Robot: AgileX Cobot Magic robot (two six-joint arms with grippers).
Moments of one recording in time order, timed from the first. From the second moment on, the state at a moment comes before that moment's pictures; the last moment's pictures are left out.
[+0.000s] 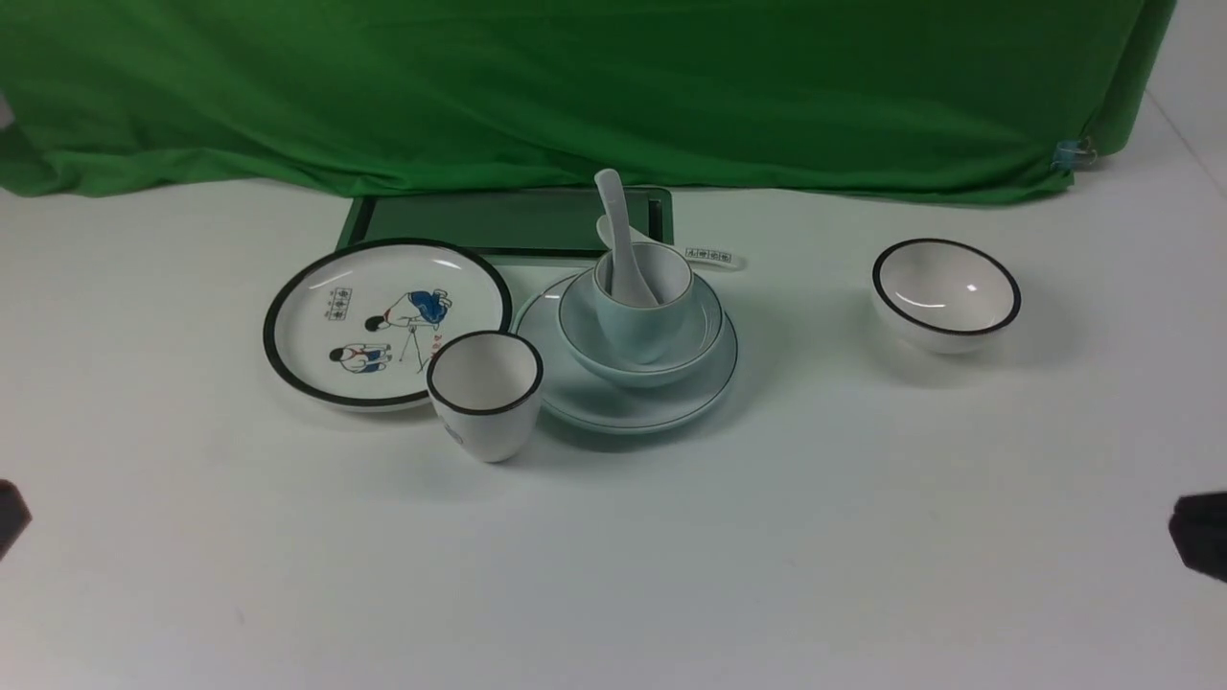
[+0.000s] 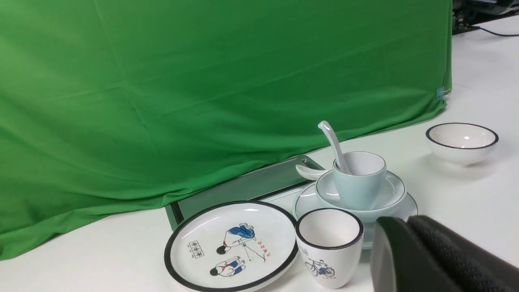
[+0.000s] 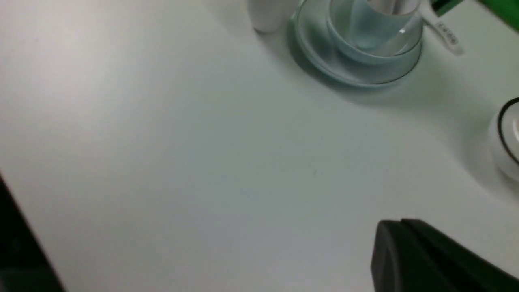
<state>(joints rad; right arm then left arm) 0.56 0.59 -0.77 0.23 0.77 -0.44 -0.39 0.09 -0.36 0.14 0.35 0.02</state>
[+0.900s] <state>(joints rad) 0.47 0.18 0.01 0.23 -0.03 -0.43 -0.39 0.09 -0.36 0.14 0.35 0.02</state>
